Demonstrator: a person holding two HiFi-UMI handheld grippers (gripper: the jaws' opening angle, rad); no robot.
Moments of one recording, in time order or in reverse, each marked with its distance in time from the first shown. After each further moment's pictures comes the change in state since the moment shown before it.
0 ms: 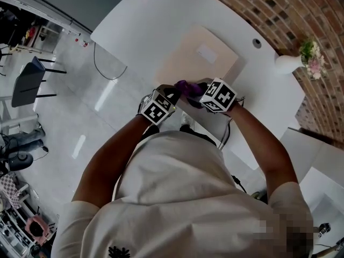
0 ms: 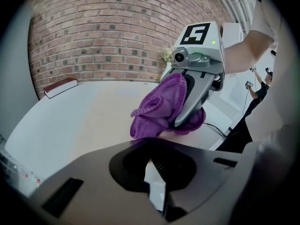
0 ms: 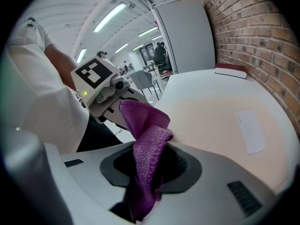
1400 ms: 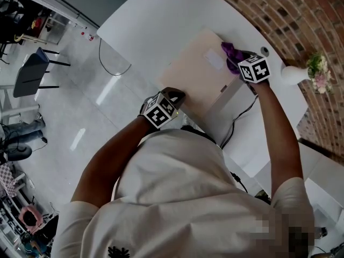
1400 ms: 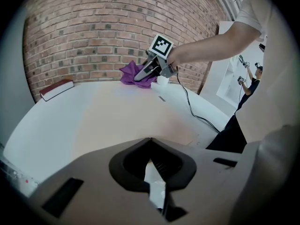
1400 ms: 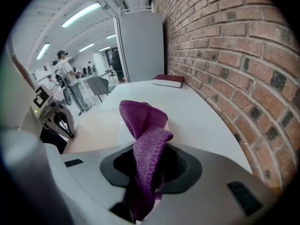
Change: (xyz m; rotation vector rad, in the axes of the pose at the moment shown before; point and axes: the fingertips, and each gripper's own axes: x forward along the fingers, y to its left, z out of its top) left arm 0.004 0.004 0.003 0.040 0.013 -0.024; right arm -0.107 -0.224 -0.008 0.164 -0.072 -0.463
